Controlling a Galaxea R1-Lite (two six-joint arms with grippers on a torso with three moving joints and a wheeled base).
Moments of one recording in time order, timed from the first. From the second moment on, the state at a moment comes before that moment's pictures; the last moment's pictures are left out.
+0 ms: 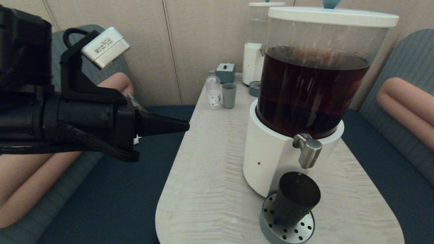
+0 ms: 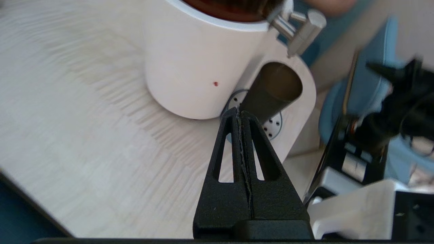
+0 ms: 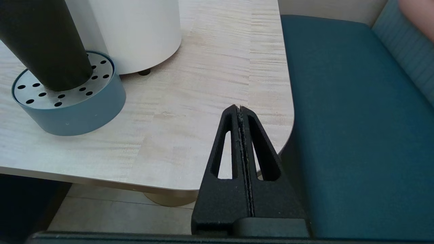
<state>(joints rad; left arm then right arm) -0.41 1.41 -1.17 0.10 -0.66 0.06 0.00 0.00 -0.01 0.02 0.00 0.01</state>
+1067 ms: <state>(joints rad) -0.78 1.75 -1.55 0.26 -0.38 0.42 0.00 0.00 -0.01 0.02 0.00 0.01</state>
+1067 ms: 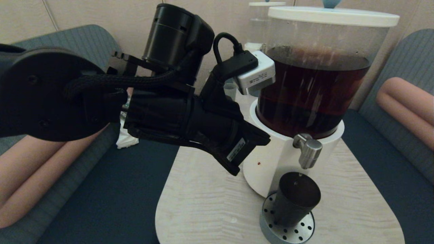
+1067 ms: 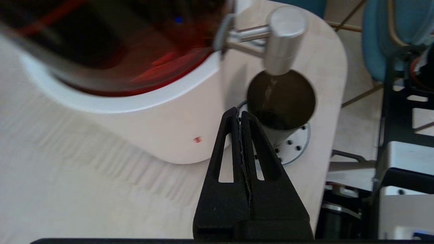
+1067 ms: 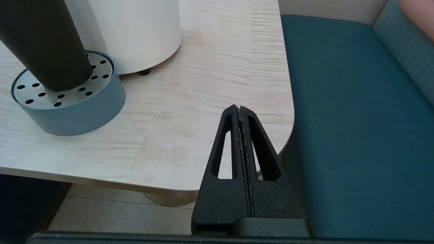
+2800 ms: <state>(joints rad) -0.88 1.89 -1.62 0.16 -0.31 0.40 0.00 0.00 -0.01 0.02 0.00 0.01</state>
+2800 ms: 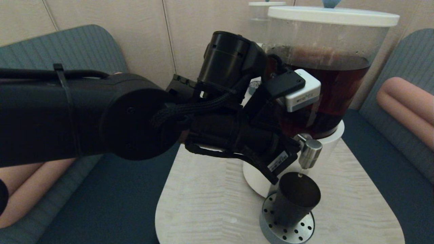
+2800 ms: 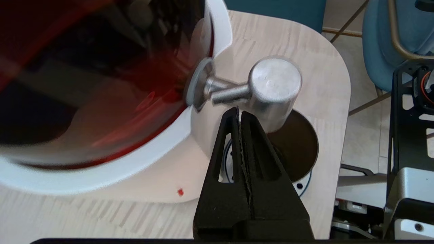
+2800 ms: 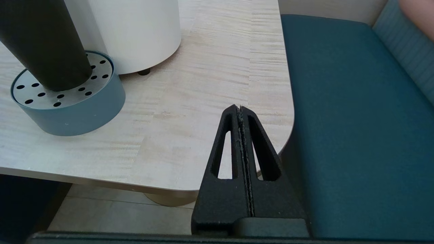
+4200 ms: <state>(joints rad) -0.90 1.96 -1.69 0.08 -0.31 0.39 0.00 0.00 -0.01 0.02 0.00 0.01</state>
